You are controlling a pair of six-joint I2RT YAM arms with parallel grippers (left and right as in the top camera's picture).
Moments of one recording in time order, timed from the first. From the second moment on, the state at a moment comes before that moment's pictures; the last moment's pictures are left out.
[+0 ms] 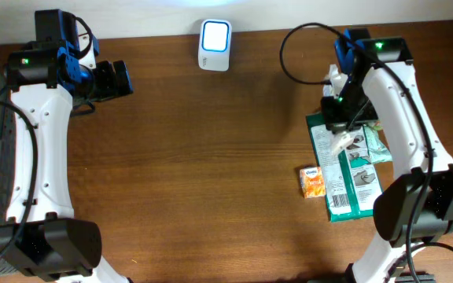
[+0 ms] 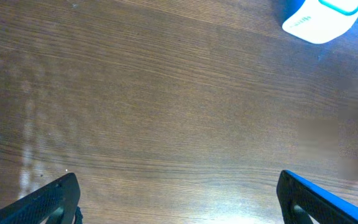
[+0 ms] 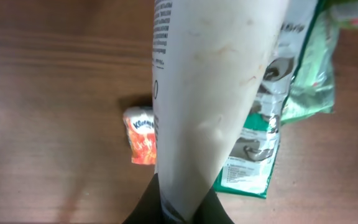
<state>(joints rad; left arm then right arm) 0.05 1.84 1.98 -1.25 0.09 -0.17 0.04 1.90 1.80 -1.52 0.01 0.03</state>
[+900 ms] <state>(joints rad) 0.05 1.84 1.98 -1.25 0.09 -0.17 0.00 1.85 1.67 -1.49 -0.18 -0.02</state>
